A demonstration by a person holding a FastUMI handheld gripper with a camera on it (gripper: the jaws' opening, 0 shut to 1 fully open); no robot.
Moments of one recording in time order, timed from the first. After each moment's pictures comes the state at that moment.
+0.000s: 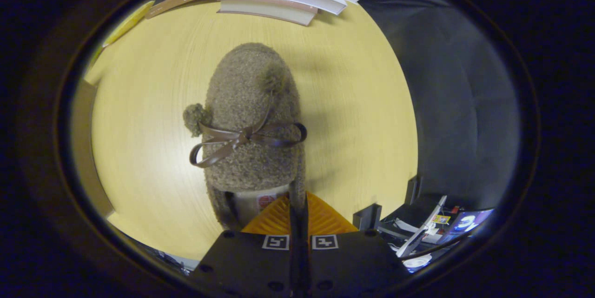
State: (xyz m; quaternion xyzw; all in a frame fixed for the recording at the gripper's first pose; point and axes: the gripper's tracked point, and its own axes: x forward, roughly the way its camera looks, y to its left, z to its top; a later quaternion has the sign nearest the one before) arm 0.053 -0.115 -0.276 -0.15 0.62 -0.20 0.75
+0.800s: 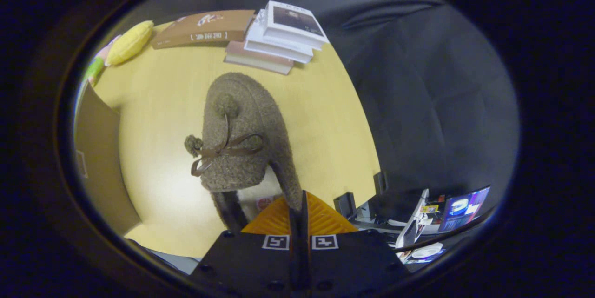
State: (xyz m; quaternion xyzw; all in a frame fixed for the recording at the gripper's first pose) arm 0.045 -0.036 -0.150 -0.17 0.52 -0.27 0.80
